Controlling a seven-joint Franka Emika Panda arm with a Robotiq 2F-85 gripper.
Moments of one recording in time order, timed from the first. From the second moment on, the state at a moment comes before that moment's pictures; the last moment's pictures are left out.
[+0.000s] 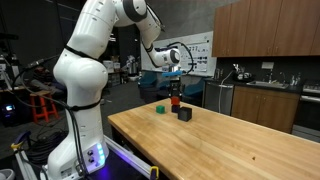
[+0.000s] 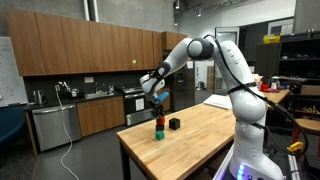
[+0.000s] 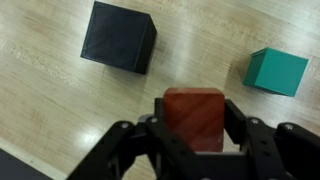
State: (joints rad) arm -0.01 0.44 -0.02 -1.82 -0.23 2.01 -0.10
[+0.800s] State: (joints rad) arm 0.00 0.43 -0.02 -1.83 -0.21 2.00 -0.09
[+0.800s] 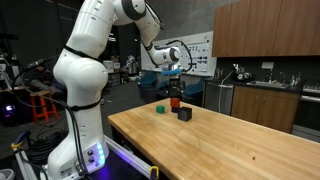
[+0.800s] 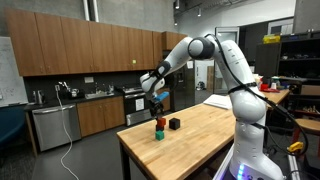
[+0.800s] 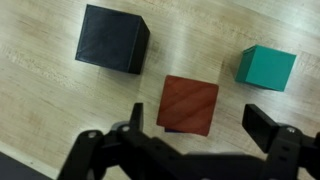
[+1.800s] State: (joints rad) arm 0.00 0.40 -0.02 -1.88 -0.19 1.99 -0.01
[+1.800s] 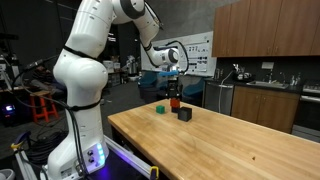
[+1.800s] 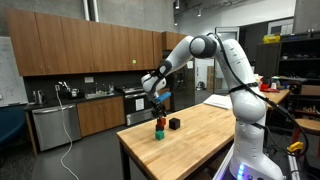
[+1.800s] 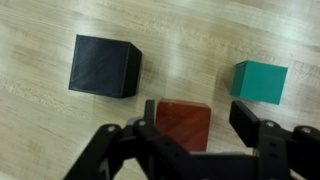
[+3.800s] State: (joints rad) arm 0.00 0.39 0.01 -1.82 -0.15 1.99 -0.06
